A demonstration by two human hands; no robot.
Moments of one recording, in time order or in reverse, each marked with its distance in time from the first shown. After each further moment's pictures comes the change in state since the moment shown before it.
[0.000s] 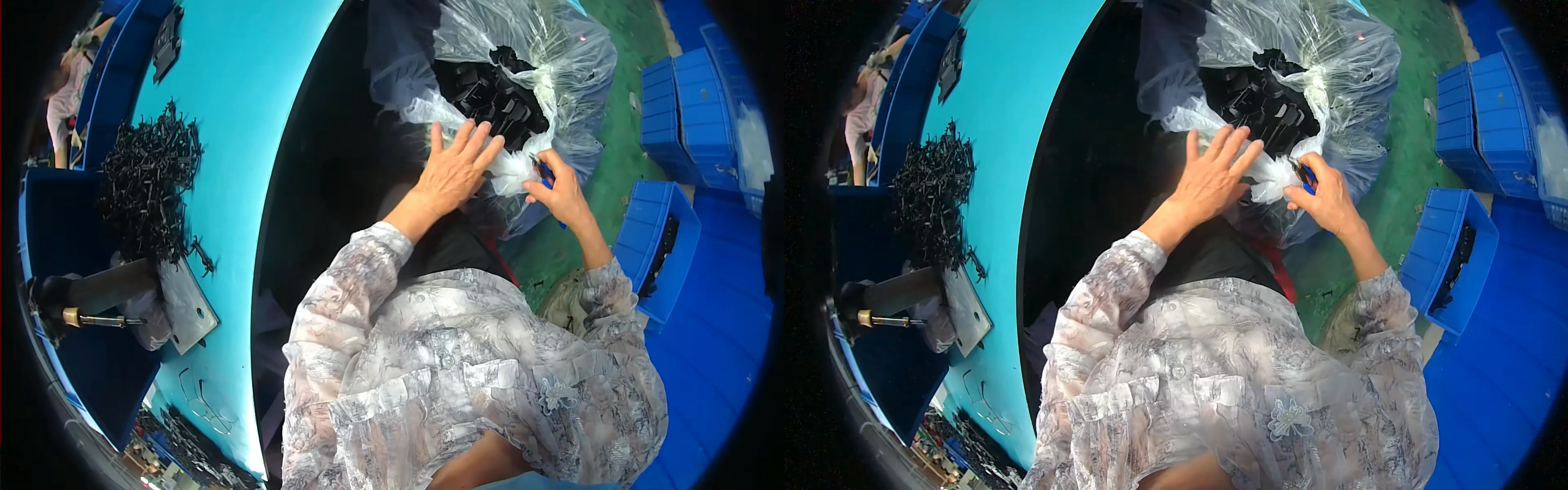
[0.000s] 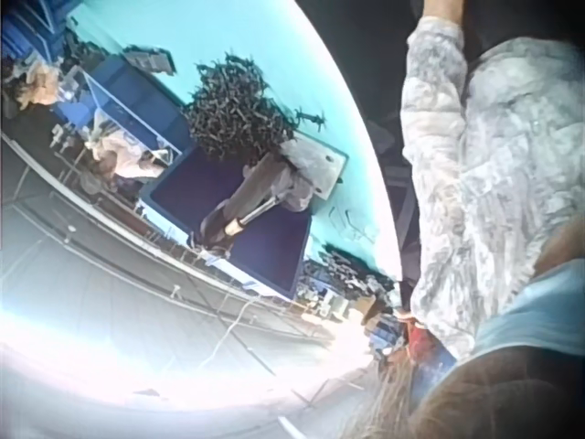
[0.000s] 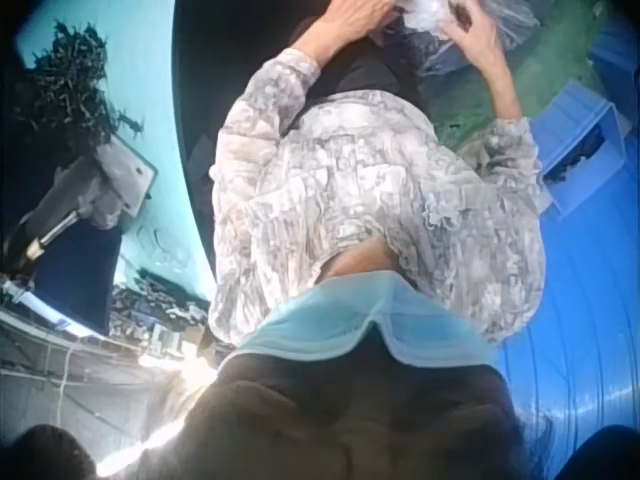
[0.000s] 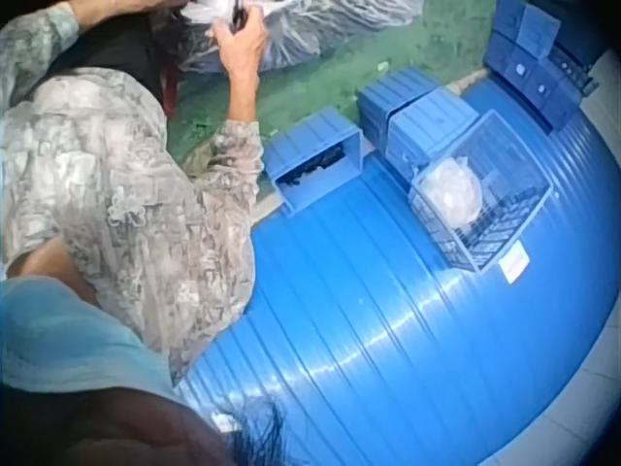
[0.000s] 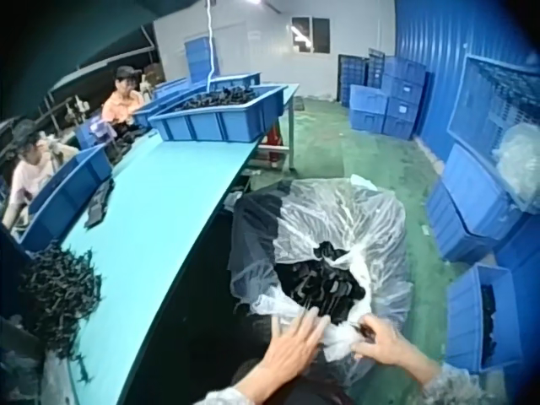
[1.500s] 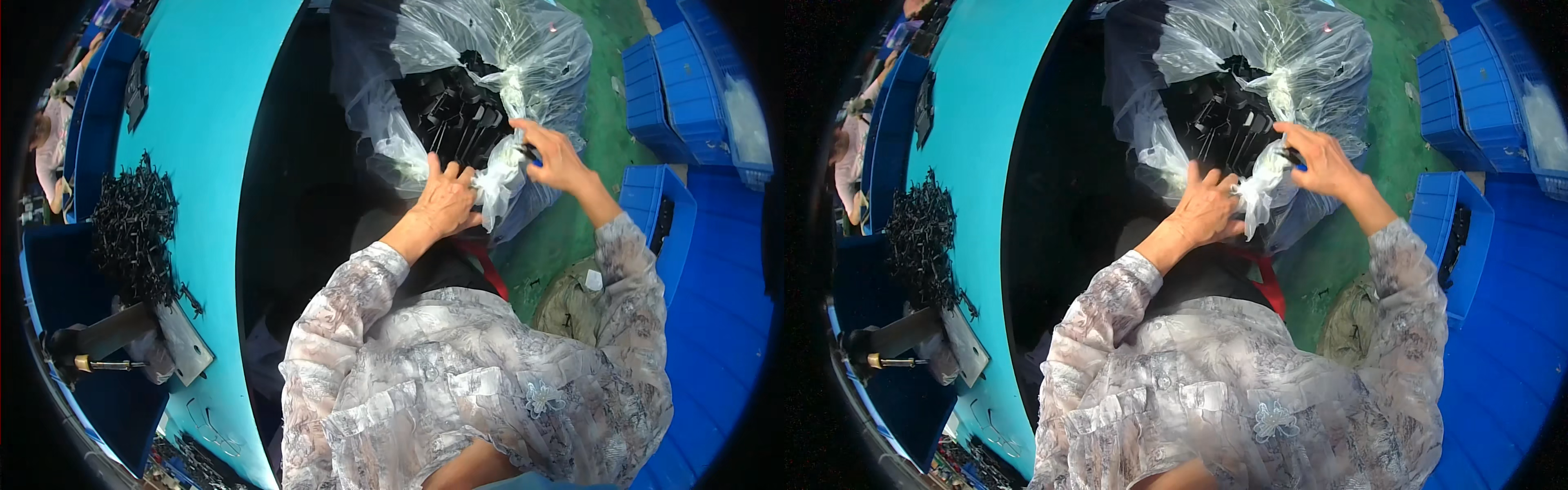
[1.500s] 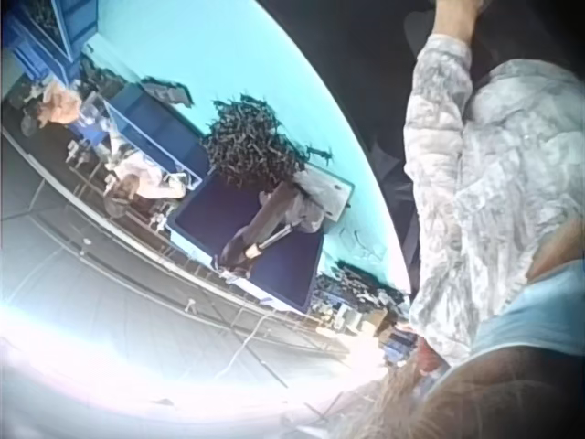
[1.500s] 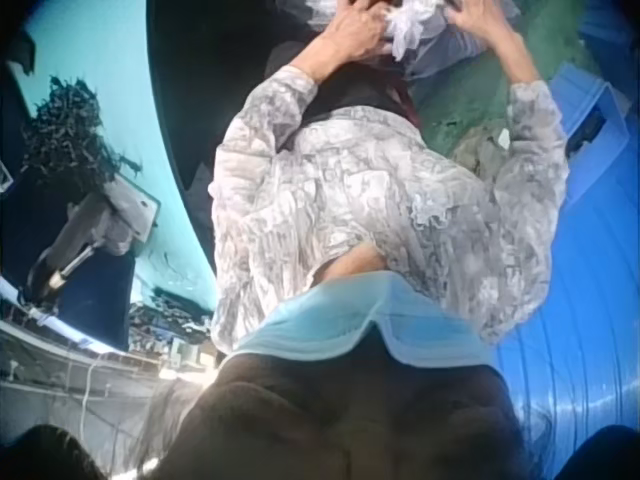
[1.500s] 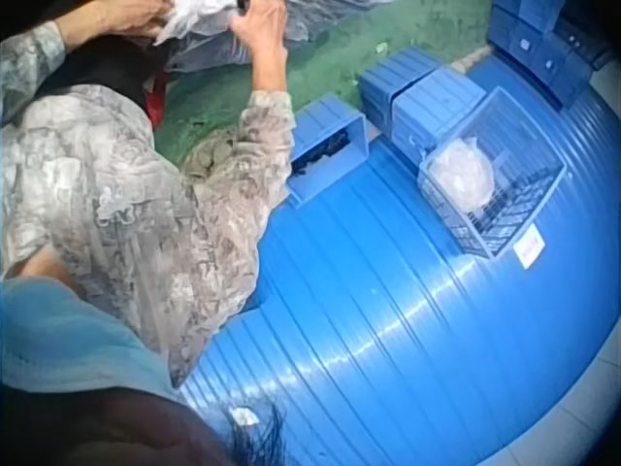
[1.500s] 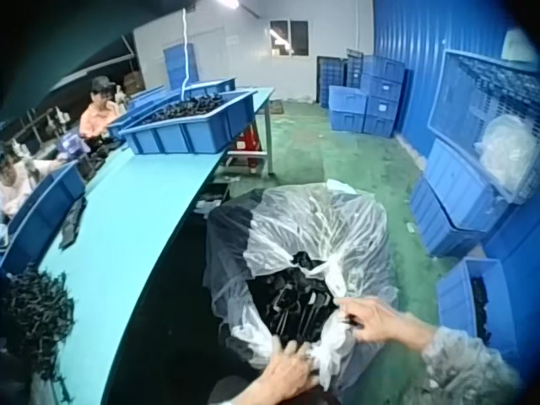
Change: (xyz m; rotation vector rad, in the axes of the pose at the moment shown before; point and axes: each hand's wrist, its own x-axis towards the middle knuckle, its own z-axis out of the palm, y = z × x) left_hand 0.020 0.022 0.012 -0.150 -0.476 0.081; right_hand 0.053 0.032 -0.059 -0.550 -0.080 -0.418
